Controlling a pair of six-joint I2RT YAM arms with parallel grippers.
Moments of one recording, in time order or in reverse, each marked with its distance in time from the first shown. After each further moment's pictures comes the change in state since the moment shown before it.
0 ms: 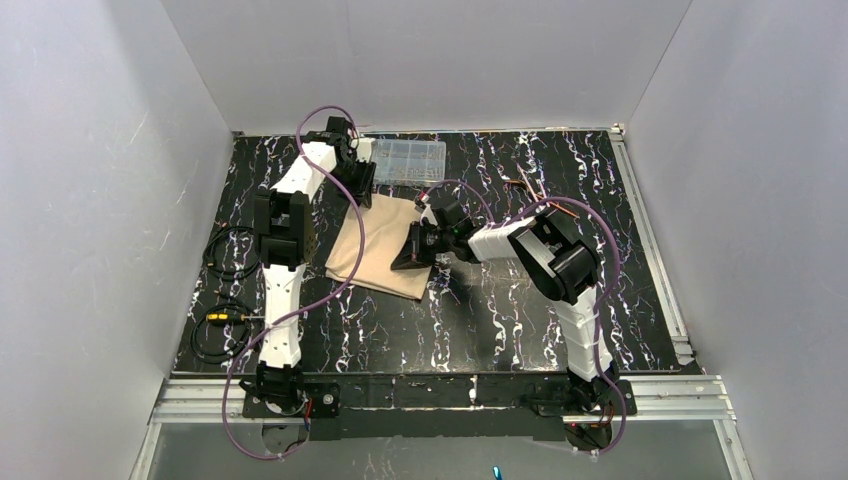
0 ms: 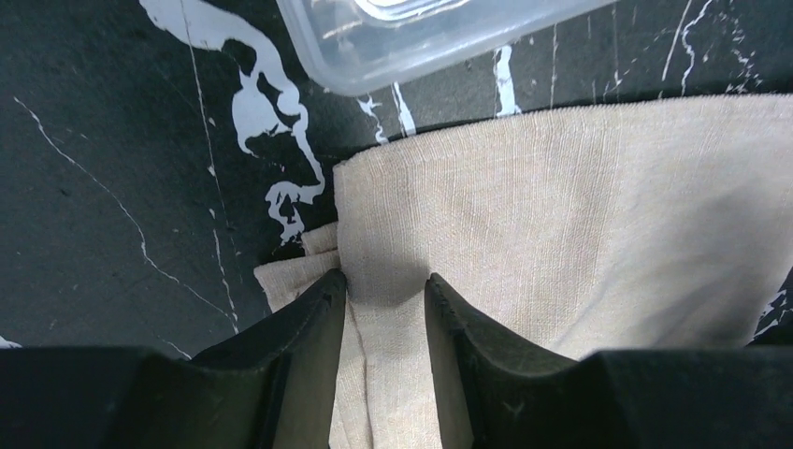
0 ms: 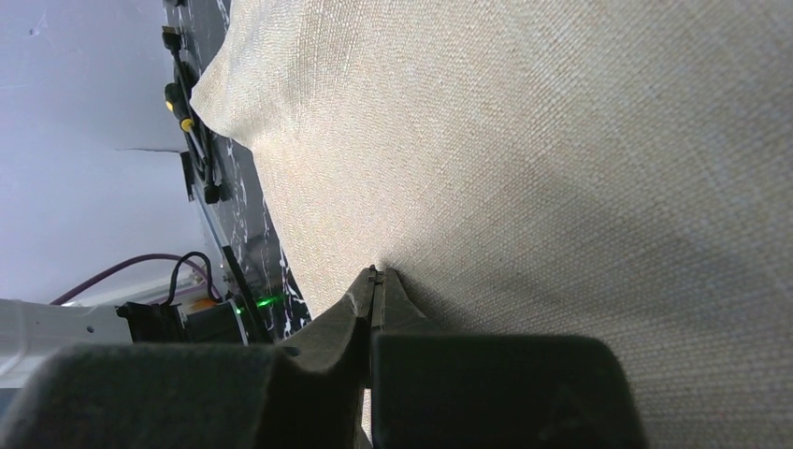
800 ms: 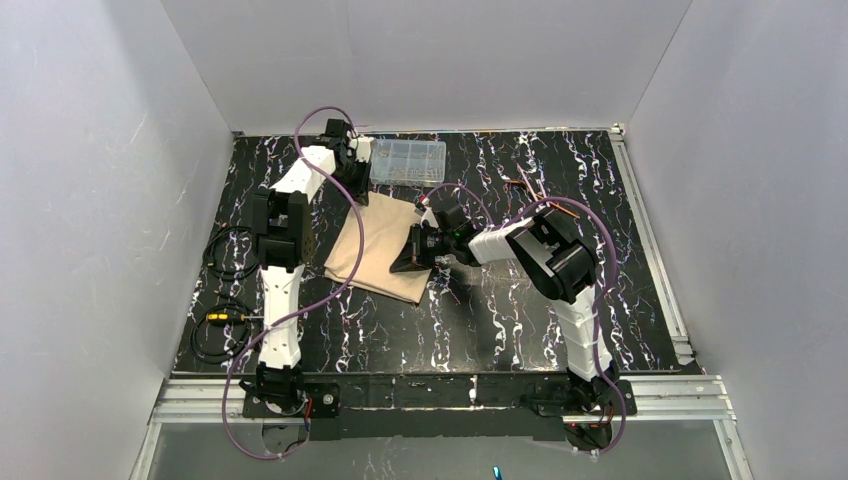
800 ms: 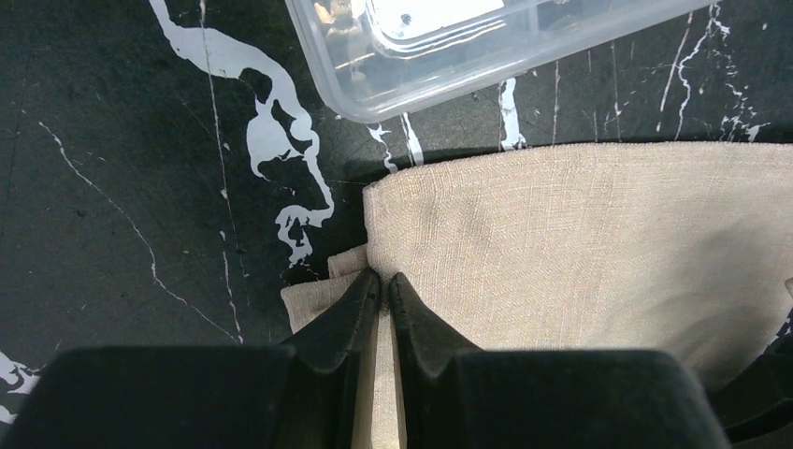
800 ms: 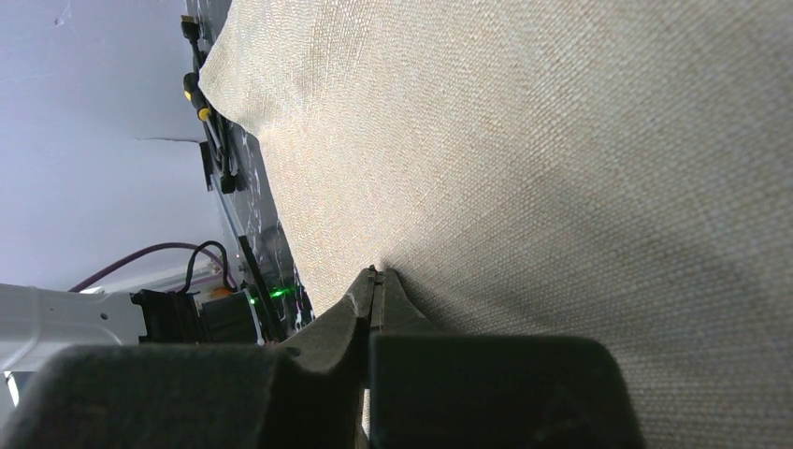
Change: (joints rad) left arm 0.000 -0.029 -0.079 0.124 0.003 -0.030; right arm 0.000 0.014 -0.031 0.078 -0.047 0.047
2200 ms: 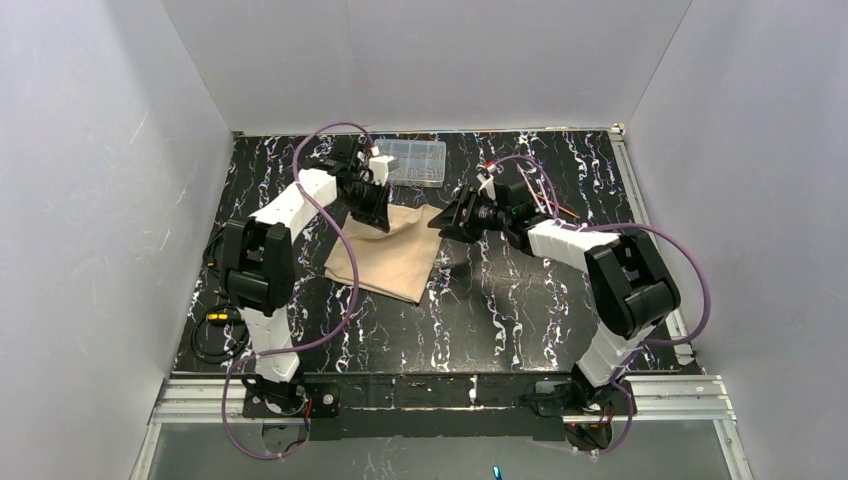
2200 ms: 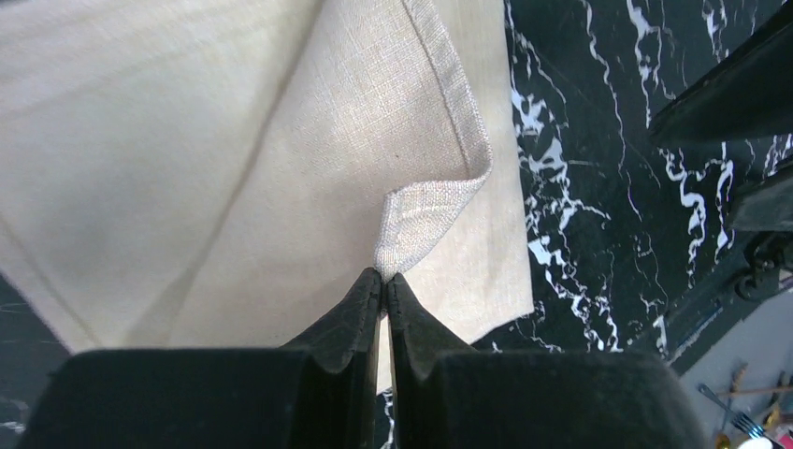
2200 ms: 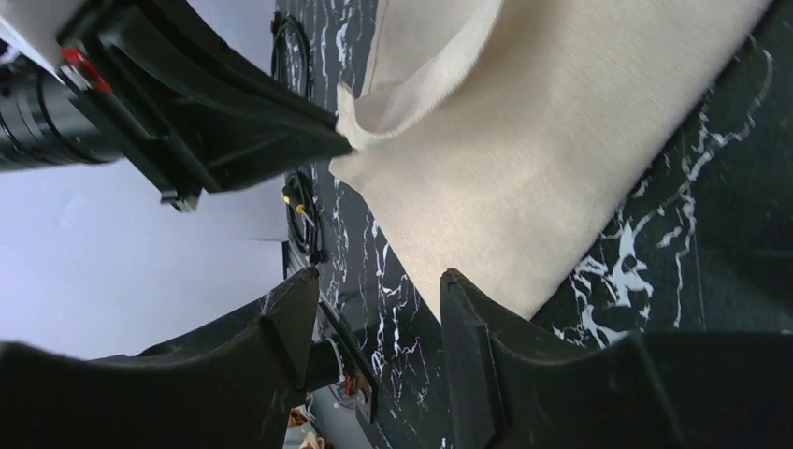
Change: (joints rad) left arm -0.127 -0.484 -0.509 0.079 0.183 -0.006; right arm -0.225 -0.422 -0.183 -0.105 0.062 0.081
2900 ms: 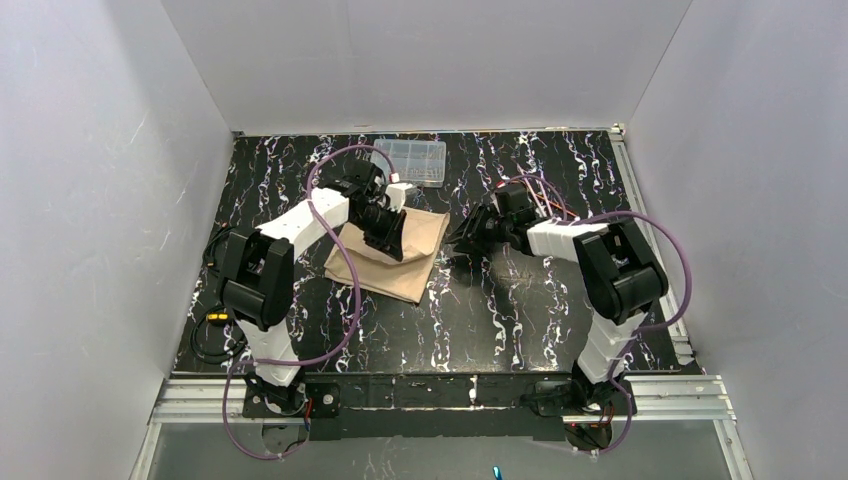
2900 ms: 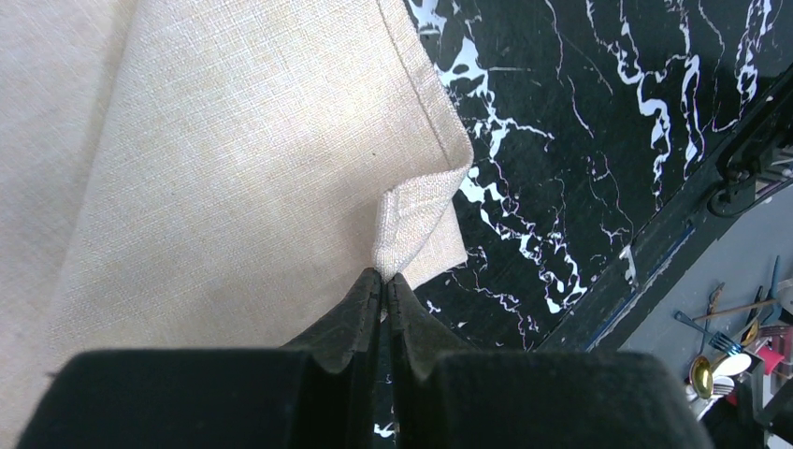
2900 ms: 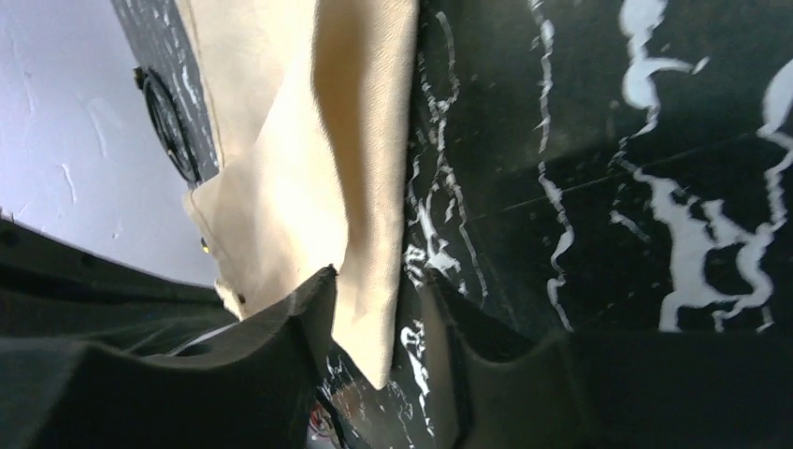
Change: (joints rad) left arm -0.122 -0.101 -0.197 0.014 0.057 -0.011; right arm -0.046 0.051 -0.055 -0.134 0.134 0.001
